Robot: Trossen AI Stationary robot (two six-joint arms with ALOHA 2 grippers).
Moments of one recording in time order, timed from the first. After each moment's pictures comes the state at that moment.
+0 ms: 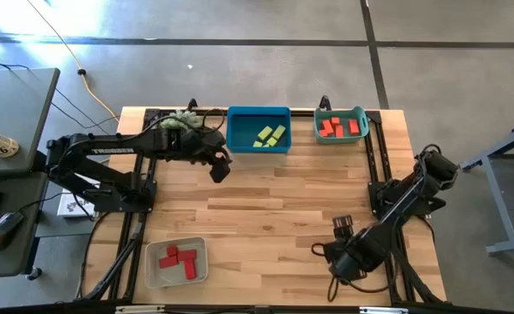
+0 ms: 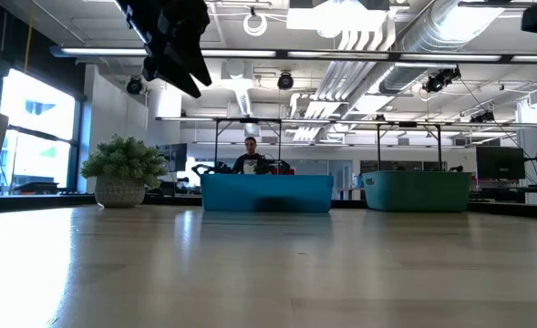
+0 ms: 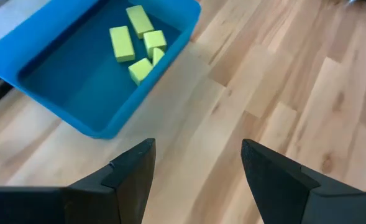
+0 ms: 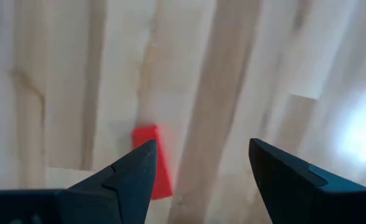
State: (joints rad) left arm 0.28 1.26 1.05 -0.65 -0.18 -0.35; right arm 0.81 1.63 1.23 -1.18 0.12 0.60
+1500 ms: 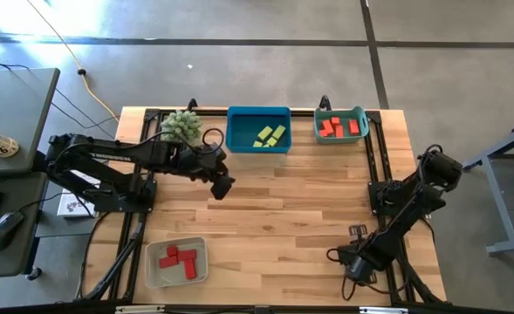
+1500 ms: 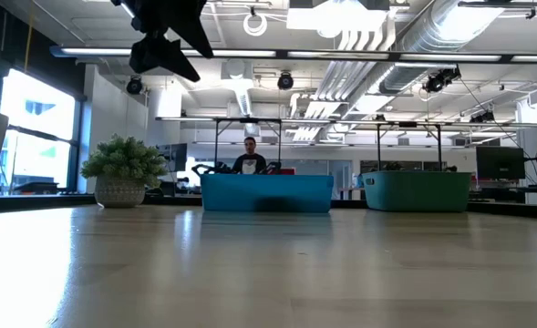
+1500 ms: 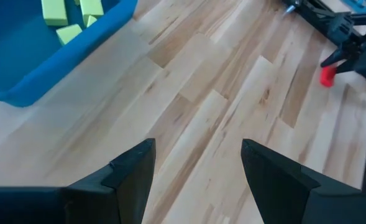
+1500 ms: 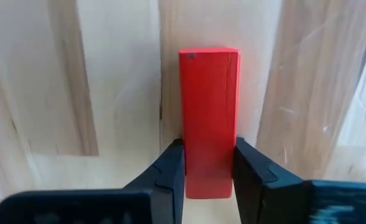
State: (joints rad) left arm 0.09 1.25 1.05 -0.62 -0.17 -0.64; right arm 0.96 1.63 0.82 -0.73 -0.07 0.90
